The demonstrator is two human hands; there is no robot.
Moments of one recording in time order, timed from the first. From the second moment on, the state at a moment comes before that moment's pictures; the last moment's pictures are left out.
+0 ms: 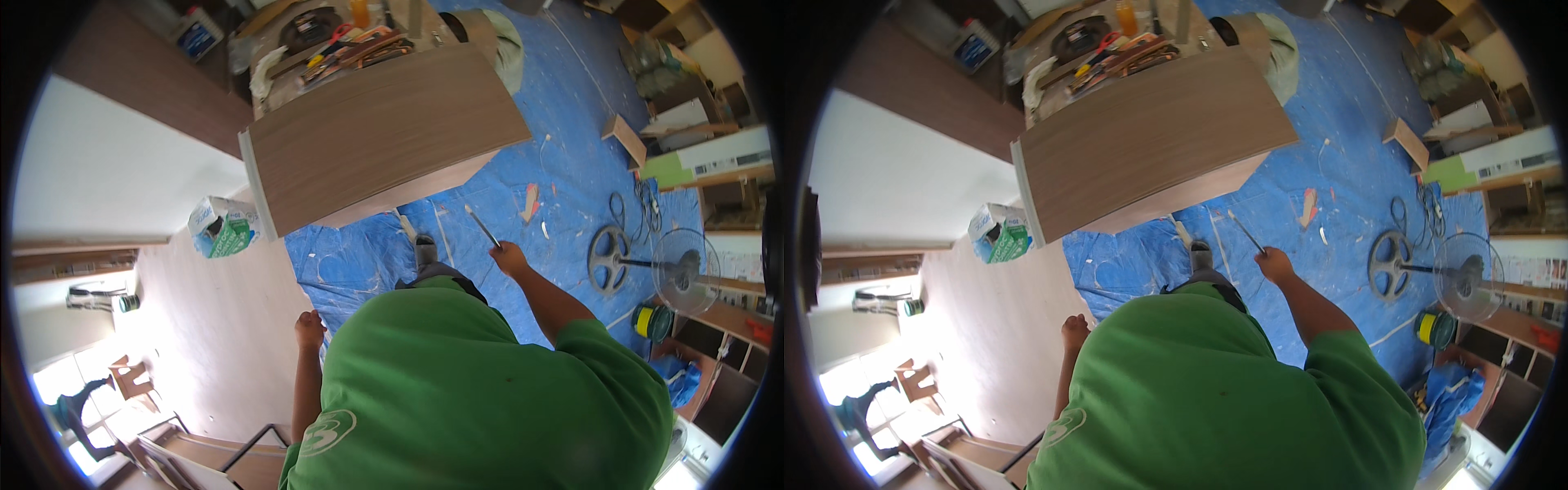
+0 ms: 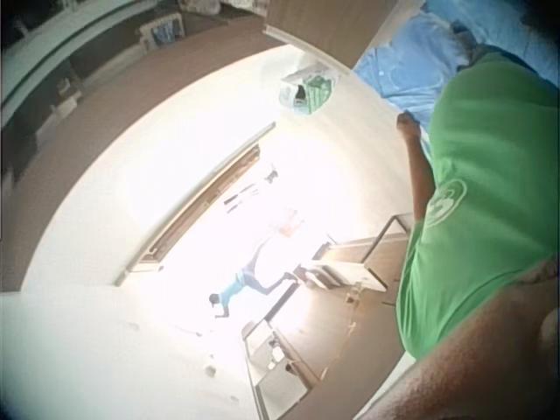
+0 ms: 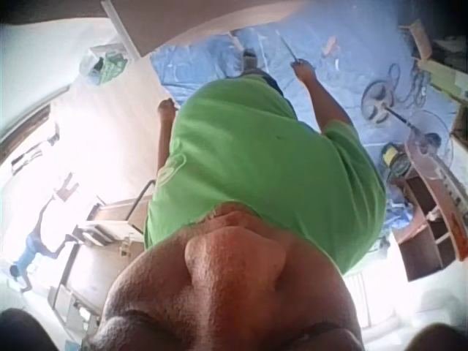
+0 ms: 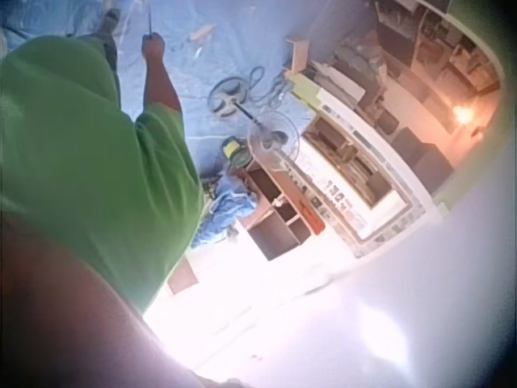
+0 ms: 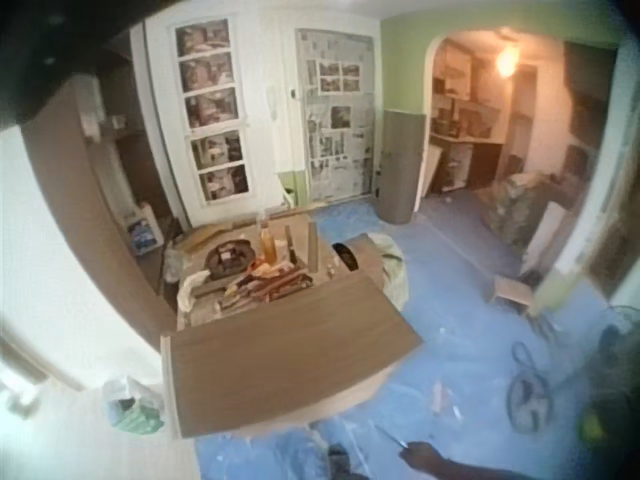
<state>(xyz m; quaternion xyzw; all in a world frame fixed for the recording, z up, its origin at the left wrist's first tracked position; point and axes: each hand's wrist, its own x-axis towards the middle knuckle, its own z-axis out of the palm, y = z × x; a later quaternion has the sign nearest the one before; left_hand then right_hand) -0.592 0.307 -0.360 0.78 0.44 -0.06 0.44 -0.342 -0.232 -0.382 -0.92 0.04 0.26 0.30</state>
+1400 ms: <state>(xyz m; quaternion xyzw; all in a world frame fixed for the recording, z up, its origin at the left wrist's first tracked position) -0.128 0.362 -0.296 0.93 -0.22 0.09 0.26 -0.354 0.043 -0.279 -0.69 0.37 0.08 0.63</state>
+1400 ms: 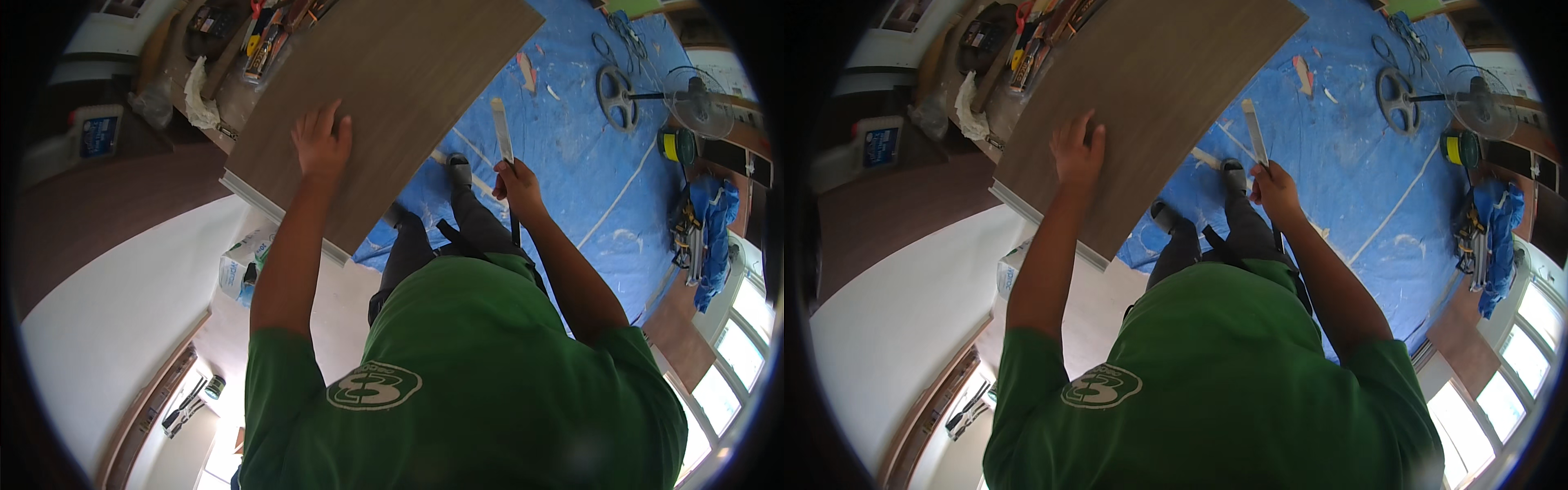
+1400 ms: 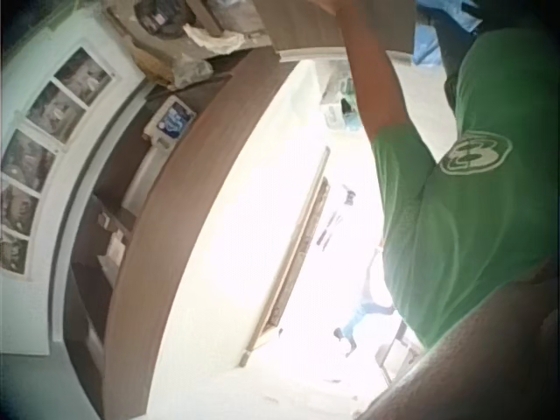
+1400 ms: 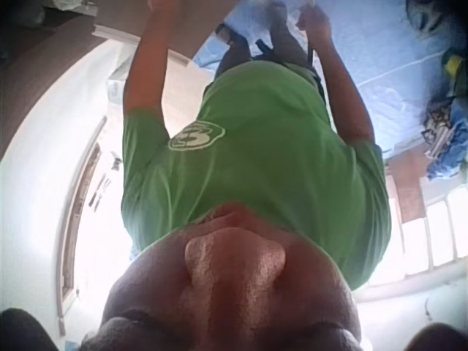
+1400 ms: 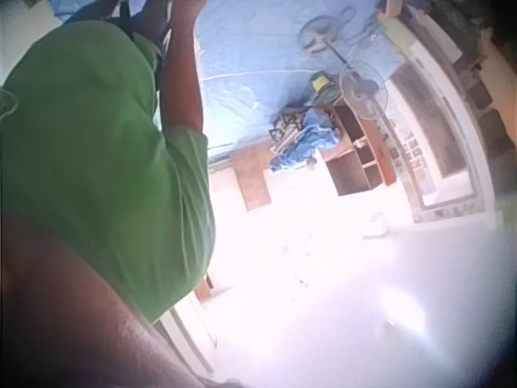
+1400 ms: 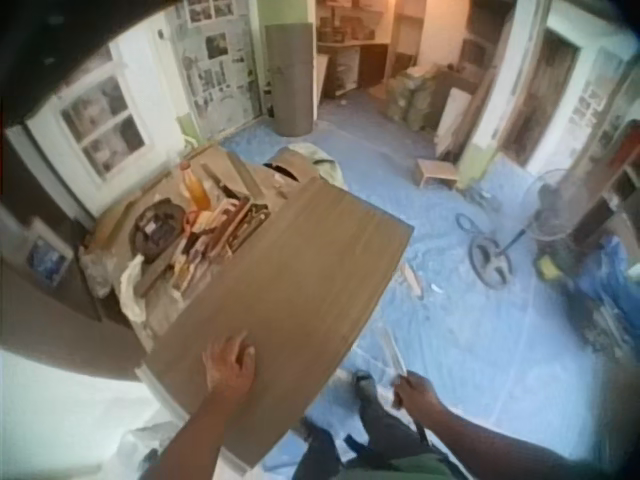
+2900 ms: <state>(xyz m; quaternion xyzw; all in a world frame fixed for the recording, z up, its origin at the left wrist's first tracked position) -0.047 0.250 -0.300 0.90 -0.34 0.09 0.25 -0.320 0.083 -0.341 -0.72 0.16 0.11 0.66</state>
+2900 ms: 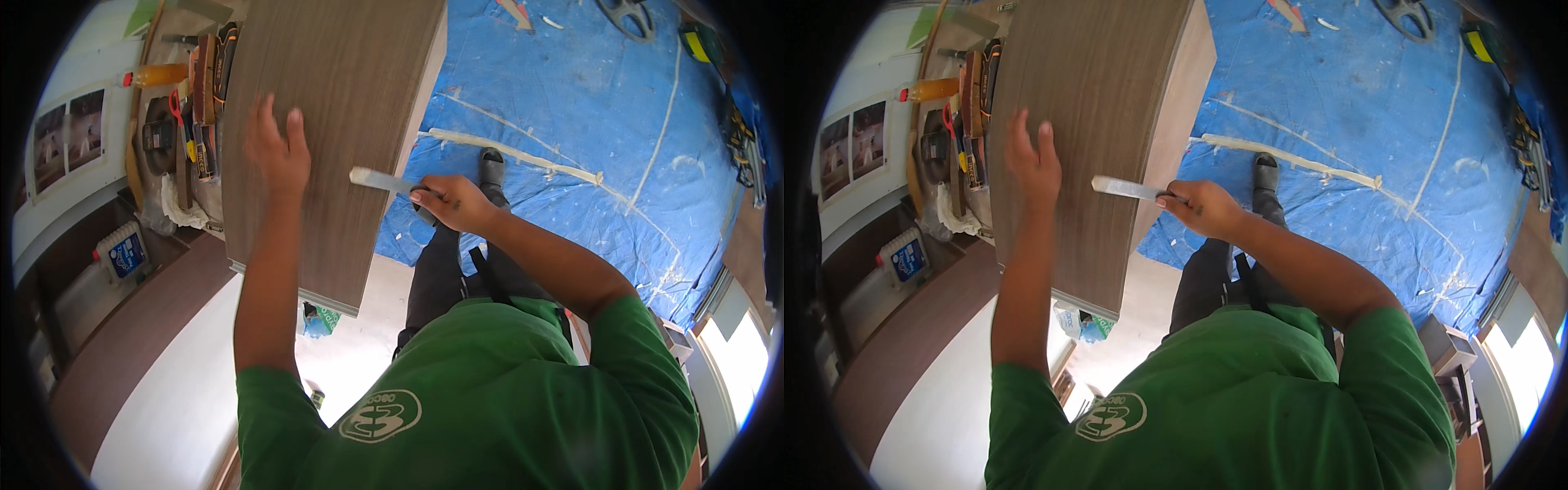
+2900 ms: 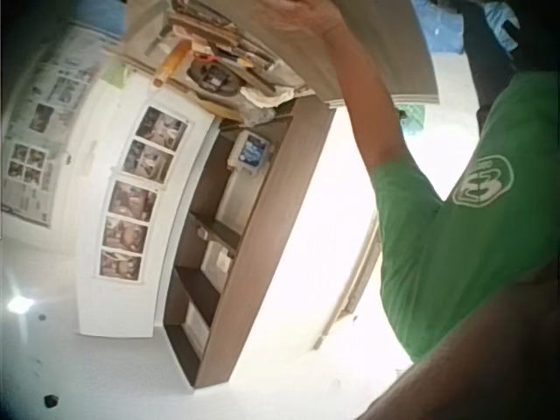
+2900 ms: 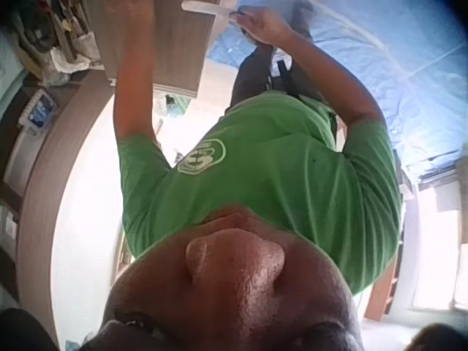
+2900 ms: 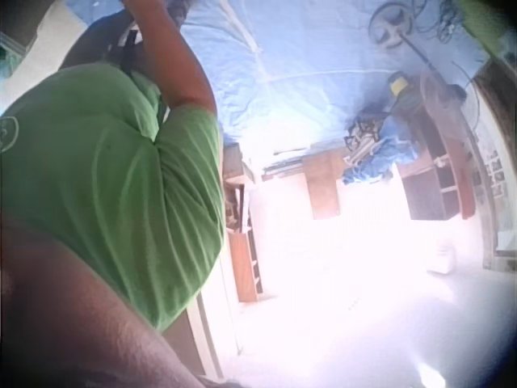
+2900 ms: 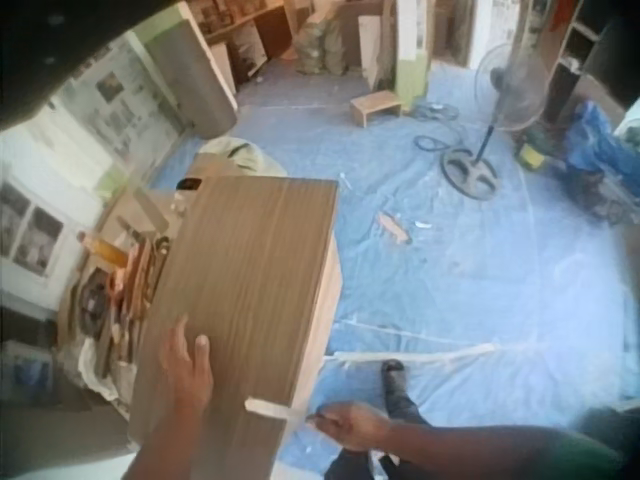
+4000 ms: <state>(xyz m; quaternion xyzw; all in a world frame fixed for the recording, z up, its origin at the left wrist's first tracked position) 0.025 0.159 -0.322 0.92 -0.34 0.10 0.17 -0.281 0.068 -0.370 -0.78 -0.06 0.04 0.62</state>
